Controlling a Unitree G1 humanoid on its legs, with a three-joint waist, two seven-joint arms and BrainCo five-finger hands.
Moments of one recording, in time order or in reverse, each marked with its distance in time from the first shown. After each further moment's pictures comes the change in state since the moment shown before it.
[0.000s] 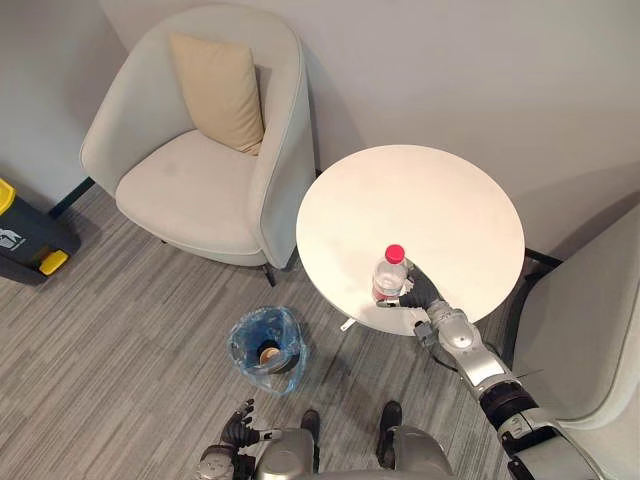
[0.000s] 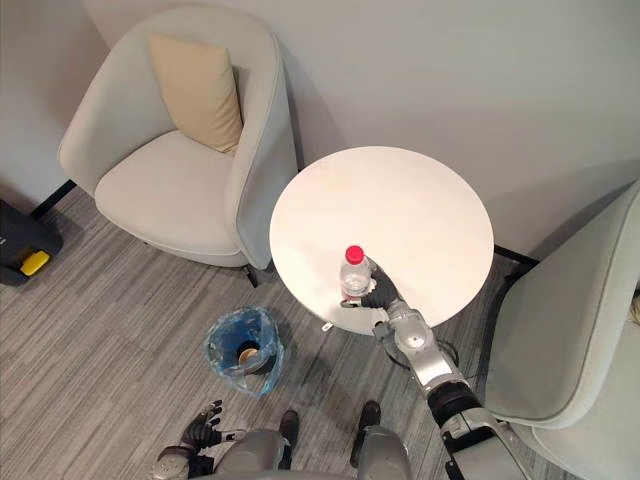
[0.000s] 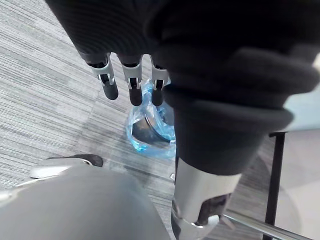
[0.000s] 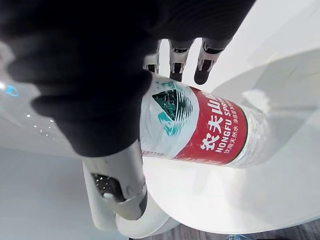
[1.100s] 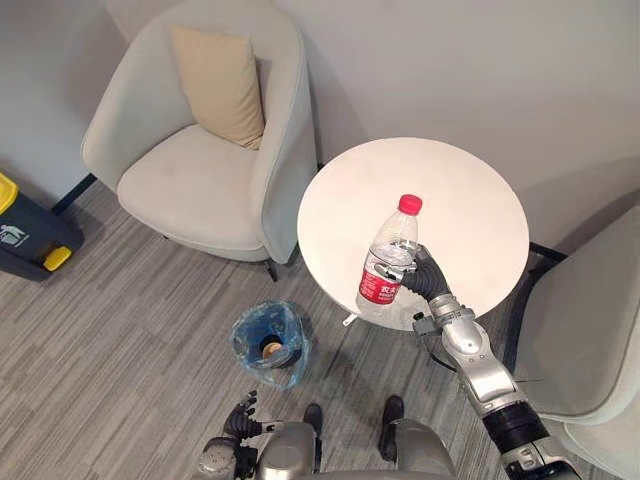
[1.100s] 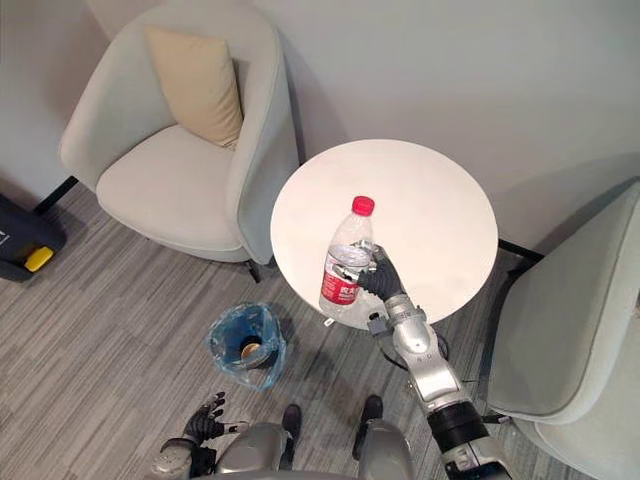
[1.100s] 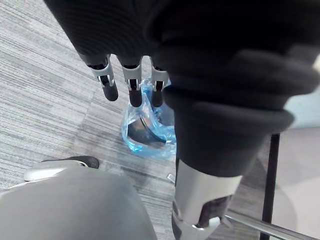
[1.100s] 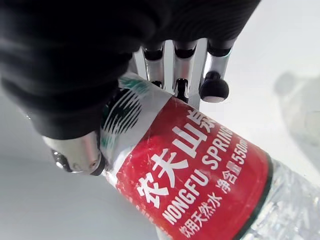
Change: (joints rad) left arm -0.017 0.004 -0.016 -0.002 0.003 0.001 0.000; right arm 0.203 0.025 -0.063 -0.491 0.019 0.004 -0.026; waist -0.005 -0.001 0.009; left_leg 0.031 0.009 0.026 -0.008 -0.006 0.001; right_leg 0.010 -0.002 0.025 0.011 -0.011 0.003
